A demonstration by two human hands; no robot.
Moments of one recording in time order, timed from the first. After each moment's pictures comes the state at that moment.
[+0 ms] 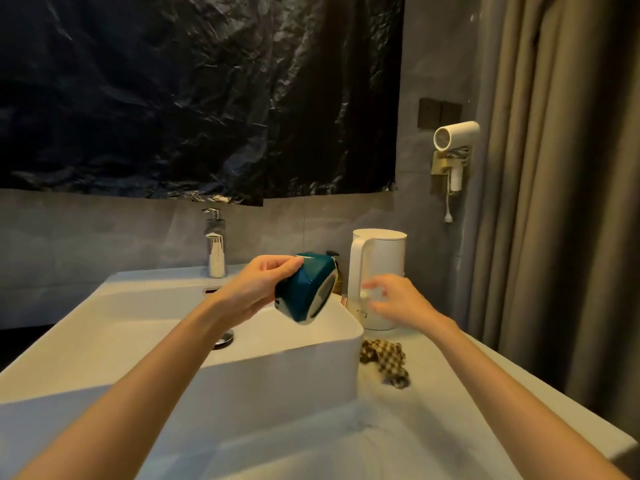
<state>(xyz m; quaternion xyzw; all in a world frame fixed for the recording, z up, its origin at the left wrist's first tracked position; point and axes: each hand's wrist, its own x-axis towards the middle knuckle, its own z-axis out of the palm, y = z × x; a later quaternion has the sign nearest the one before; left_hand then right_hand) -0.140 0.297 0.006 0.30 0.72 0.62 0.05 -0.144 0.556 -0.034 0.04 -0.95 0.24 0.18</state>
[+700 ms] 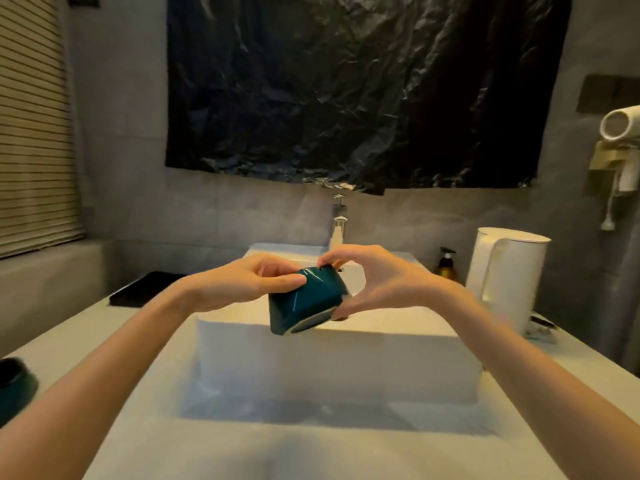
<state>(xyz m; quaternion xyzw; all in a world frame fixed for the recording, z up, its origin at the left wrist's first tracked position) -0.049 0.117 0.010 0.28 0.85 0.44 0.06 -0.100 0.342 0.022 0.46 -0.86 0.22 0.05</state>
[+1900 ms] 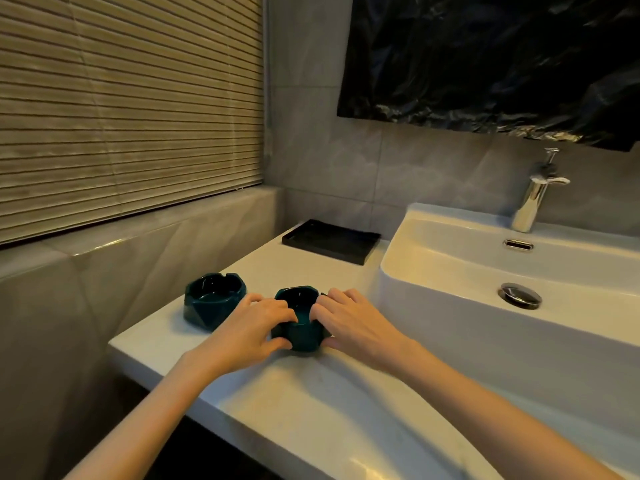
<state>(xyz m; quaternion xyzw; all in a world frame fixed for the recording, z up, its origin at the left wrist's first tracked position) 0.047 -0.089 -0.148 0.01 0.98 0.07 -0.16 -0.075 0.077 -0.141 0.64 -0.74 0.00 0.20</state>
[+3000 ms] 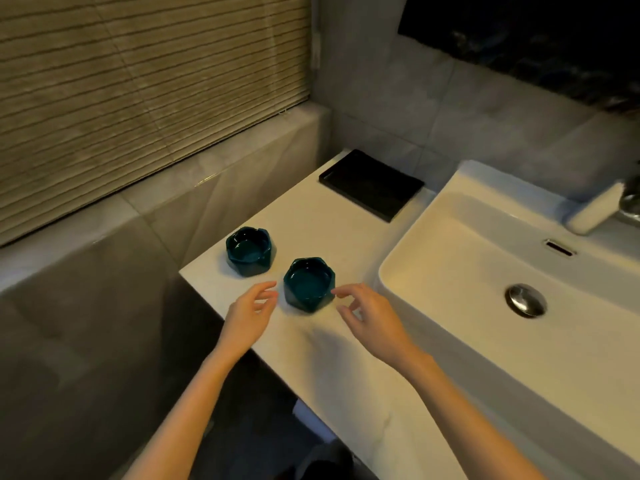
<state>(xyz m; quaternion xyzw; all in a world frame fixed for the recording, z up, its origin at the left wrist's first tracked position) 0.089 -0.035 -0.103 -0.41 0.75 0.50 -0.14 -0.077 0.132 -0.067 0.48 -0.79 0.31 -0.21</state>
